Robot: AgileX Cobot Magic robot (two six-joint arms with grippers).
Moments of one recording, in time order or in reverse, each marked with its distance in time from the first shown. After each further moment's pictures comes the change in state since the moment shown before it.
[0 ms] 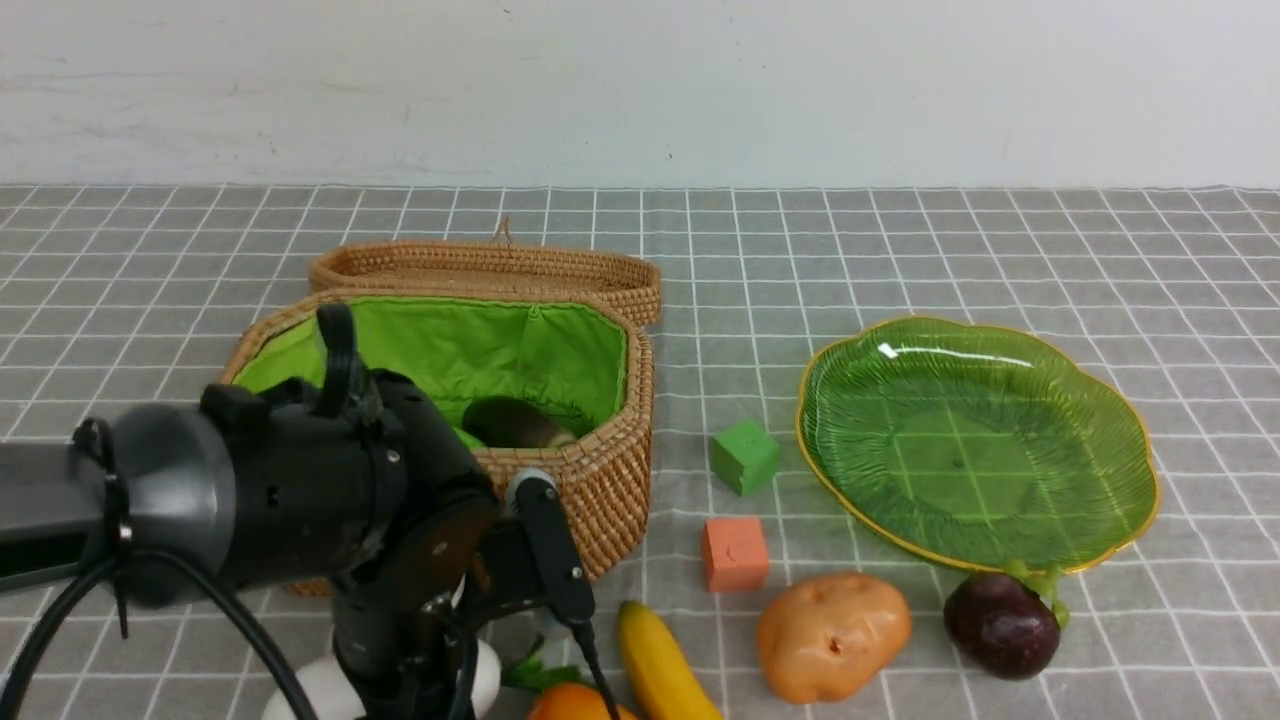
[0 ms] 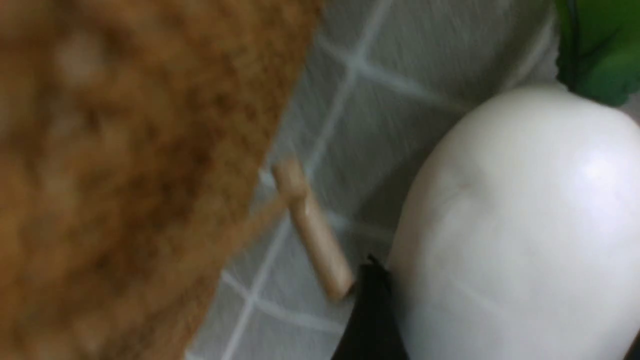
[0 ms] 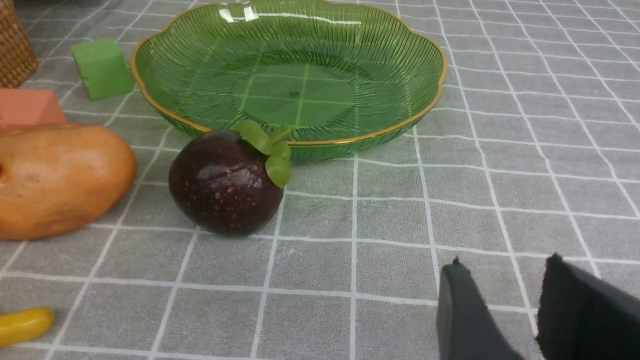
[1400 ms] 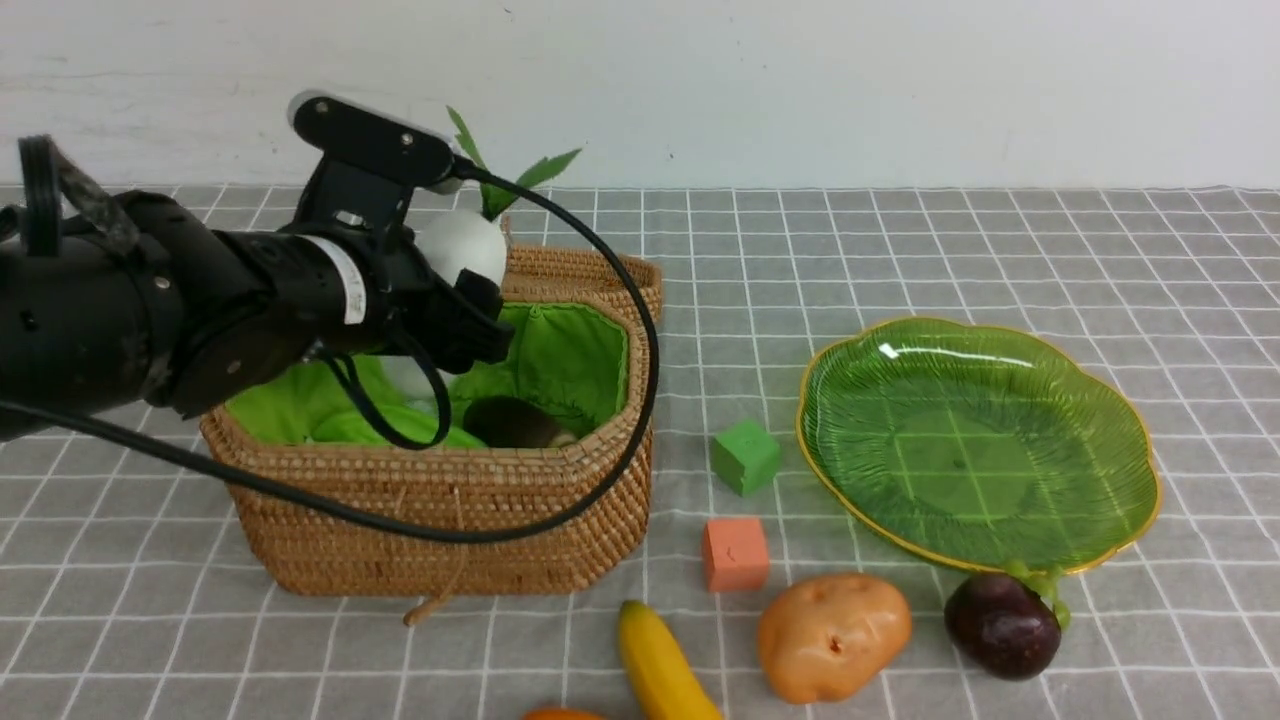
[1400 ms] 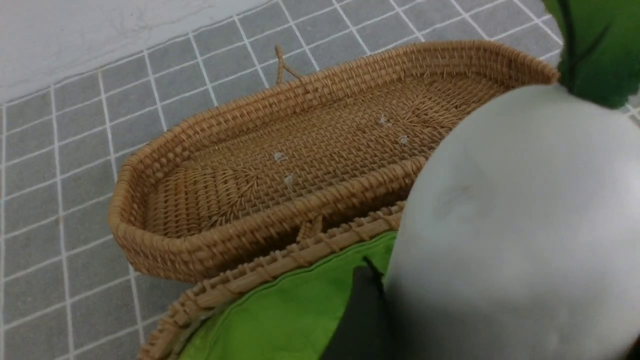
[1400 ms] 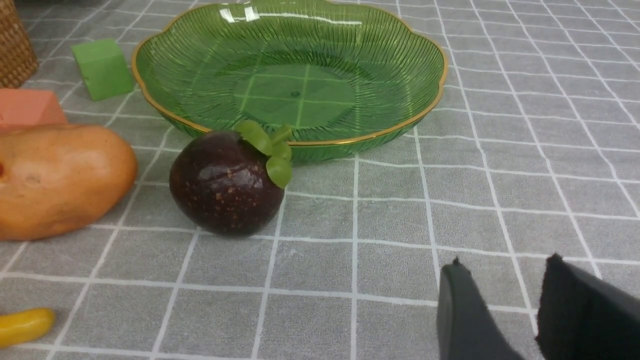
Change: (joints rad) right arm 0.000 0.000 0.000 0.000 0.000 0.000; left arm 0.298 -0.098 -0.097 0.188 -0.737 -0.711
